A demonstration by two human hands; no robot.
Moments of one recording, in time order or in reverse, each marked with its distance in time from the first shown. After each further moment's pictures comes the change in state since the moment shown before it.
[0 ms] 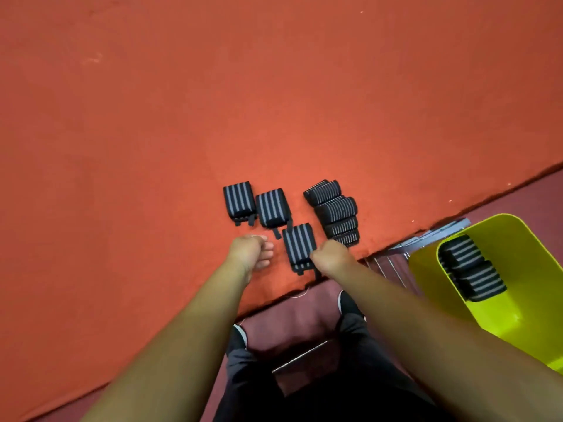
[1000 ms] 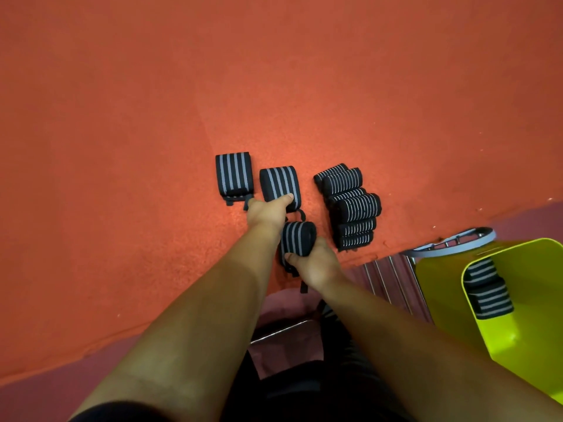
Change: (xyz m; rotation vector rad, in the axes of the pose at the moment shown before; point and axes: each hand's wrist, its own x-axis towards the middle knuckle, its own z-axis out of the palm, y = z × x) left_hand 0.113 0.013 0.059 -0.167 0.213 -0.069; right_hand 0.053 0.007 0.061 0.104 0.019 -0.004
